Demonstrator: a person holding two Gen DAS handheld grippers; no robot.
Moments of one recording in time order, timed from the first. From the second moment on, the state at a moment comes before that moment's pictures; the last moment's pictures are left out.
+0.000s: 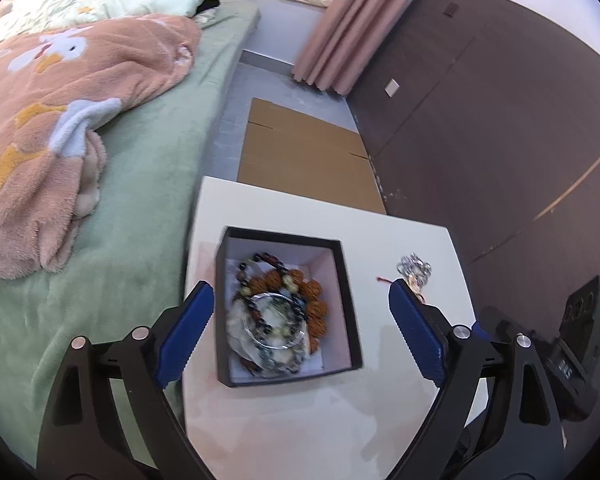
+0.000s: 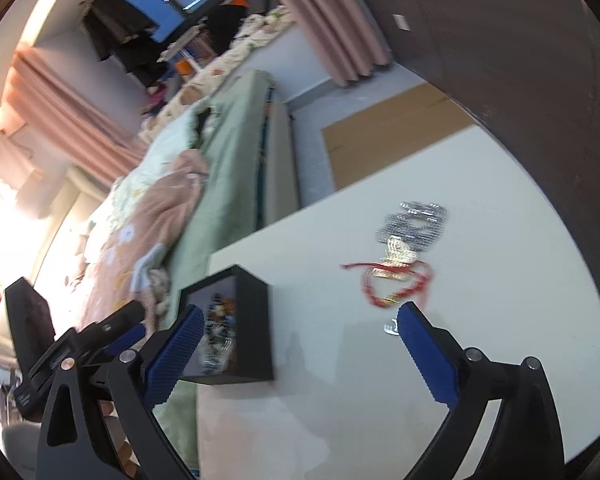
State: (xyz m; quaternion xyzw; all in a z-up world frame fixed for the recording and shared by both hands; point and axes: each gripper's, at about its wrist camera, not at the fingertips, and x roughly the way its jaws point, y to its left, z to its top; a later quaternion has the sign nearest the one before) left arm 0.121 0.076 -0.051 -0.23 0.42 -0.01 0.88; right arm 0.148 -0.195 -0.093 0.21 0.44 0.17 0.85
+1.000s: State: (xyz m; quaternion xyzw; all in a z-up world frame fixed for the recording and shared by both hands) left arm 0.163 -0.079 -0.086 -0.09 0.48 -0.12 0.86; right arm 0.147 -0.298 -0.111 0.24 0.47 0.06 0.85
